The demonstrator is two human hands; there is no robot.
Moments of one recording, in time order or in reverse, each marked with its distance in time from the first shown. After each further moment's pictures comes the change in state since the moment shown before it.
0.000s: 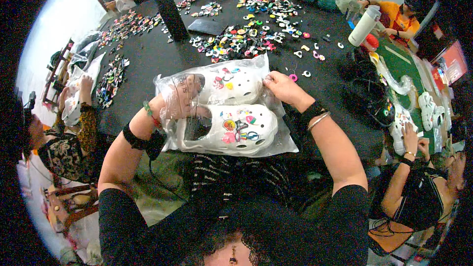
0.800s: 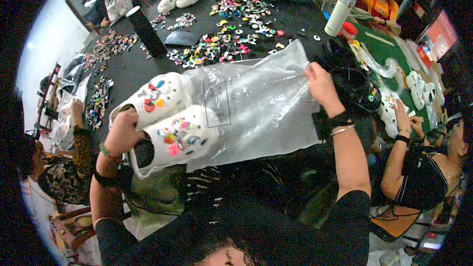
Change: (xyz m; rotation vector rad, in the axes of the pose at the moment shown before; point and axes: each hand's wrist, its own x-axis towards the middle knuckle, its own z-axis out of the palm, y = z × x) left_hand -0.083 0.006 -0.030 -0.453 0.335 -0.376; right_hand -0.084 0.042 -0.111 -0.299 0.606 -0.064
